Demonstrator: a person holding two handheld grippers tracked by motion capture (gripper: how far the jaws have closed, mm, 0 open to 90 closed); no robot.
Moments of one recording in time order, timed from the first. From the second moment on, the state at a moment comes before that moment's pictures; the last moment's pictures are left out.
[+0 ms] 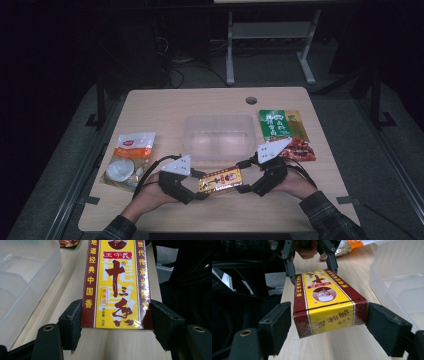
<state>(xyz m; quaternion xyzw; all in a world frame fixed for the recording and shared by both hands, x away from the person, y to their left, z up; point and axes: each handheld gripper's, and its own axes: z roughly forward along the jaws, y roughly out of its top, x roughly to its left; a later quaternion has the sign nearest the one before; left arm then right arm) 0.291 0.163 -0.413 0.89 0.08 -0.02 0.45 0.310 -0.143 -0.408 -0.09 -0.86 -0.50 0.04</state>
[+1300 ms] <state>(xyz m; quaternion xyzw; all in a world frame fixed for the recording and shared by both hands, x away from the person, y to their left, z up) 0.297 0.122 -0.435 0.90 0.07 -0.05 0.42 0.303 -0.128 -0.384 -0.07 -0.83 -0.55 0.01</state>
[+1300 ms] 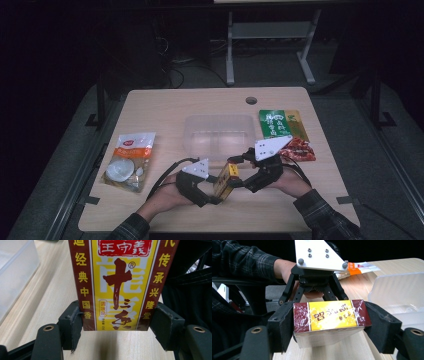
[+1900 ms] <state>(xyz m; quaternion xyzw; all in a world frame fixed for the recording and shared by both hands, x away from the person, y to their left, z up) 0.294 0.130 -0.441 0.91 0.10 -0.03 0.39 0.303 -0.122 -0.386 -0.07 -0.84 -0.54 0.03</state>
